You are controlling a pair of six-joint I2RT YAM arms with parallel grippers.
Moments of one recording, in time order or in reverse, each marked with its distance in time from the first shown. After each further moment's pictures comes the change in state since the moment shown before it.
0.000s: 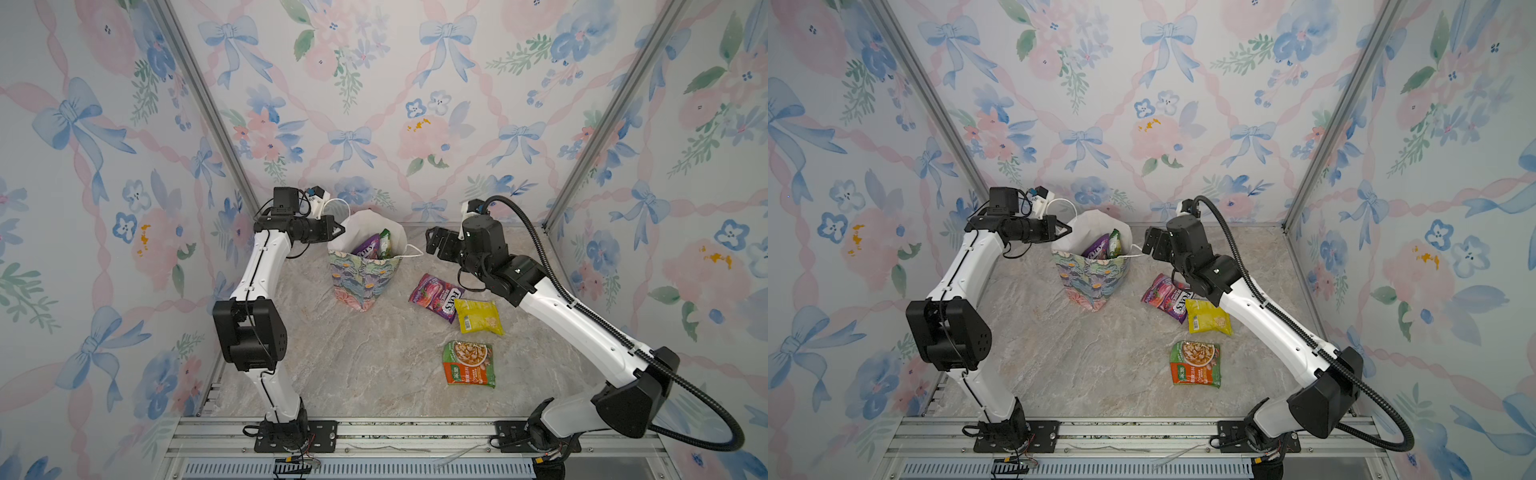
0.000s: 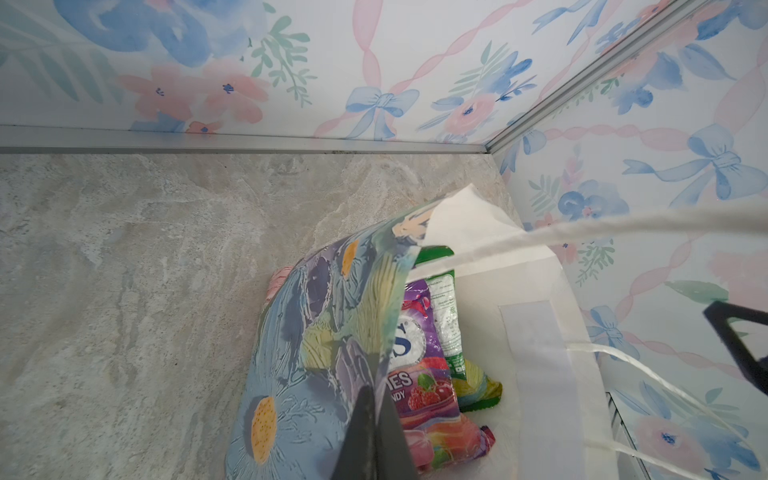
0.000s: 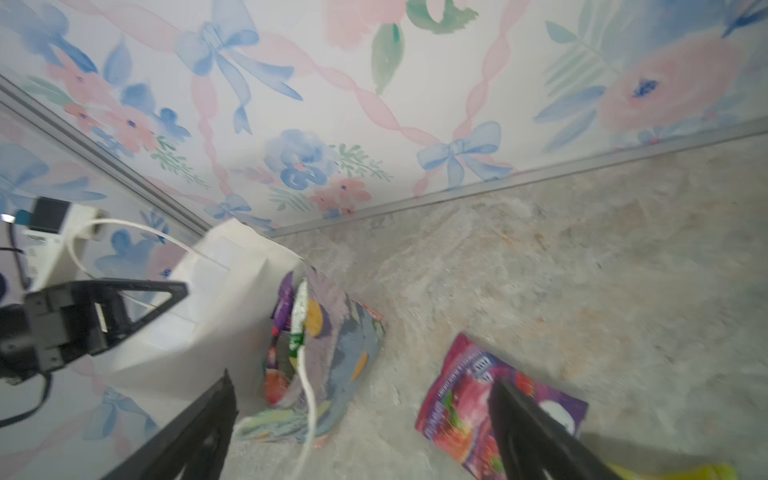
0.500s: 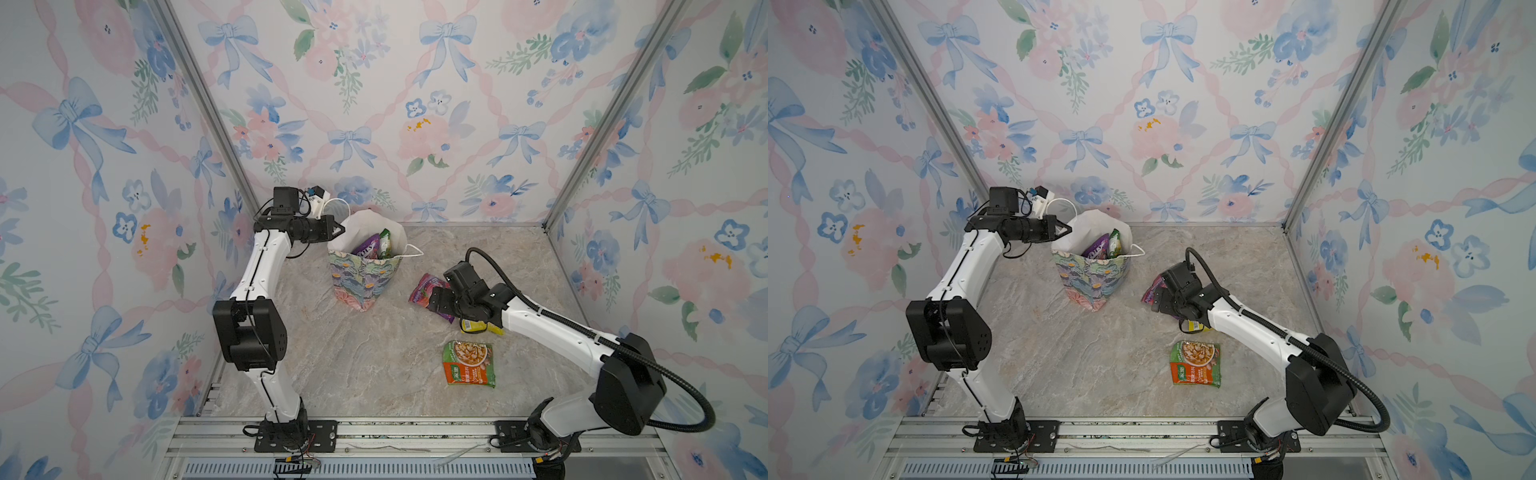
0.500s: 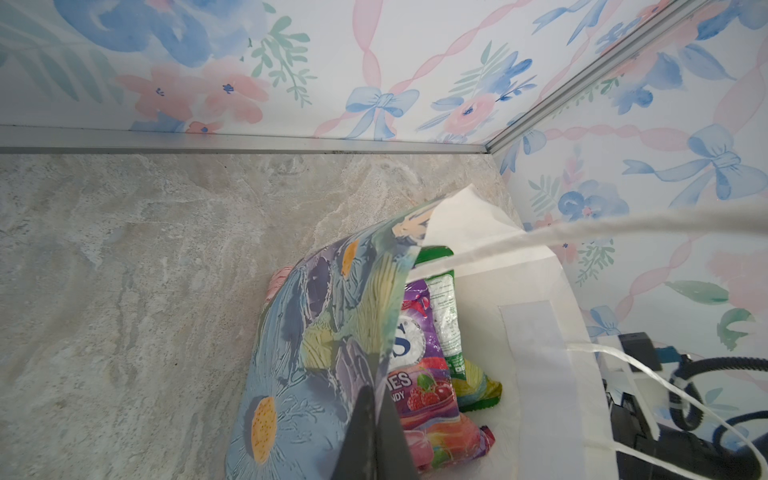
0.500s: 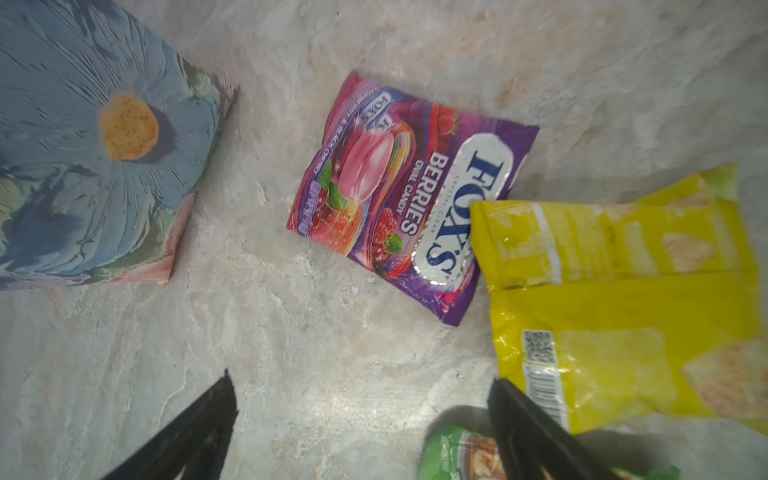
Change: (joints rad) left arm 0.000 0.000 0.000 0.000 0.000 0.000; right arm 0.026 0.083 -0.324 -0.090 -0.179 0.159
